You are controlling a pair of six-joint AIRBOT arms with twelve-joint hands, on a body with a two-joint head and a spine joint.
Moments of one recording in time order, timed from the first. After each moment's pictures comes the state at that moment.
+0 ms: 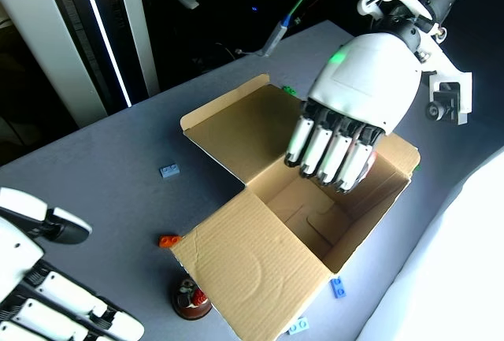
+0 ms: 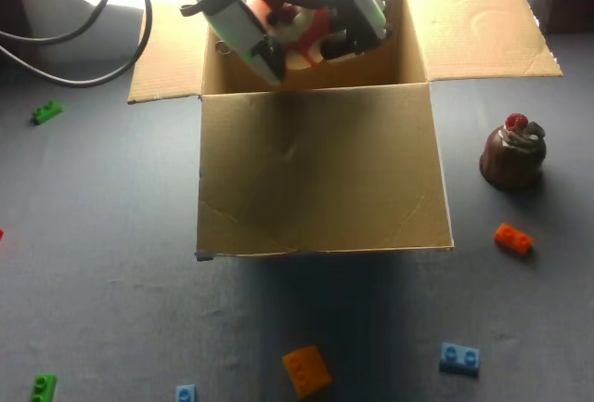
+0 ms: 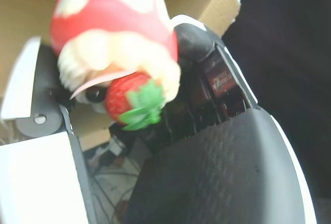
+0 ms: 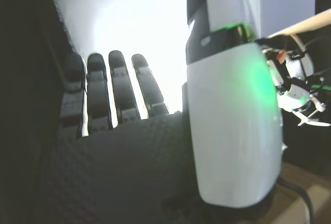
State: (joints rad) left arm -0.15 -1.44 1.80 2.08 -1.01 -0.47; right arm -0.34 -0.62 0.97 0.54 0.21 -0.98
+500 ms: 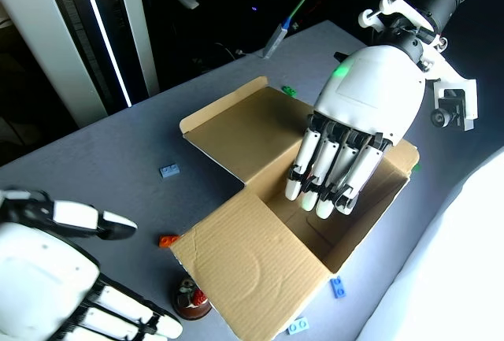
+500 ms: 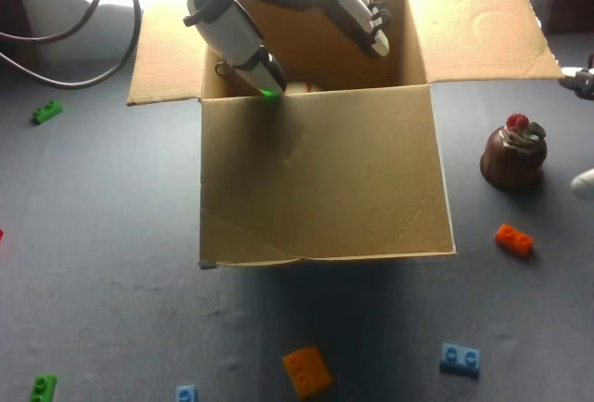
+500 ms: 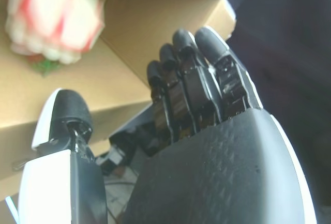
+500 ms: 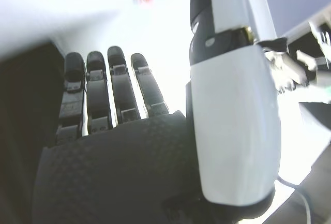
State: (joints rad) left arm -0.13 -1.44 1.83 2.10 -0.96 -0.44; right arm -0.40 -0.84 1.13 0.55 0.24 -0.94
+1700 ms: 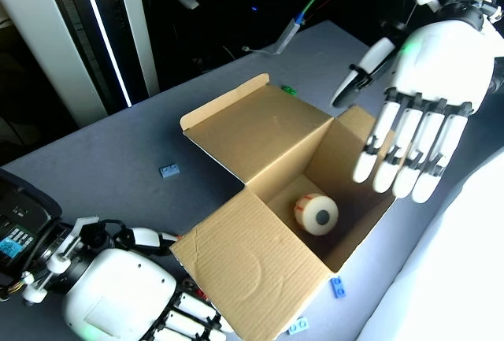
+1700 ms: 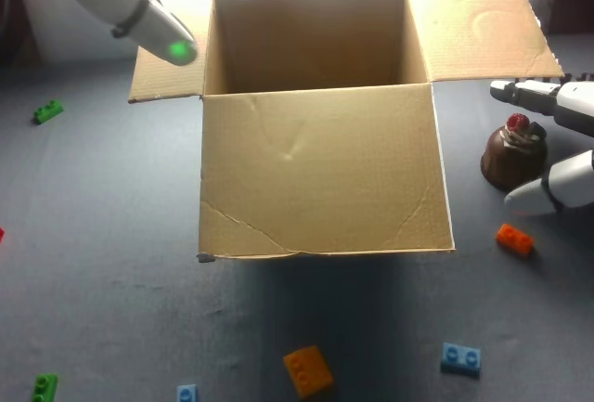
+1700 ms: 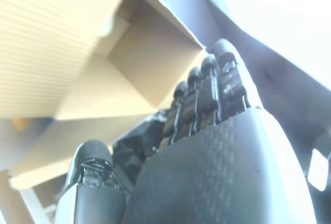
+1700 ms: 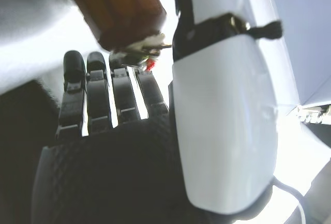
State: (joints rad) left arm -0.21 -1.33 1.97 2.15 -1.08 -0.54; right arm -0.42 -1.08 1.30 0.55 0.30 -0.95
